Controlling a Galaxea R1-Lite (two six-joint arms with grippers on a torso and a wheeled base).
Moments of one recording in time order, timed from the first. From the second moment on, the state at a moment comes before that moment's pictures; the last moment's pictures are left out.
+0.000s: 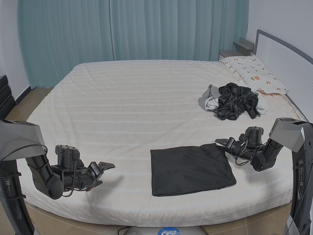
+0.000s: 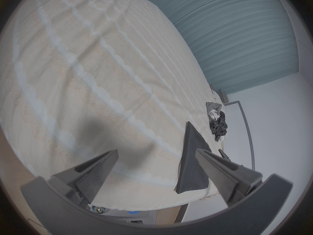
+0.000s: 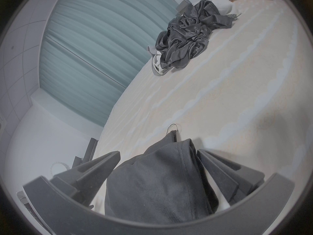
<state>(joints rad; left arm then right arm) -0.17 2.16 -0.43 -1.05 -0.34 -0.93 0.06 2.49 -0.98 -1.08 0.36 0.74</state>
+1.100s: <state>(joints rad) -0.17 2.16 -0.43 -1.05 -0.34 -0.93 0.03 2.51 -1.01 -1.07 0.34 0.75</state>
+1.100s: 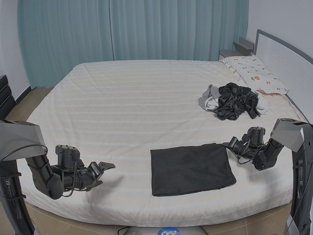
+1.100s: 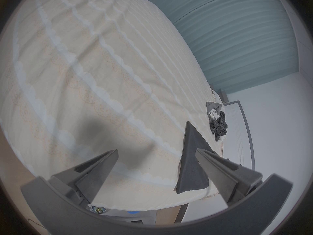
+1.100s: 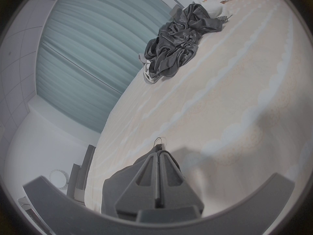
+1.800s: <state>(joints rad) -0.18 2.15 -0.43 -1.05 -0.34 -0.93 0.01 2.32 -0.81 -1.10 0.26 0.76</state>
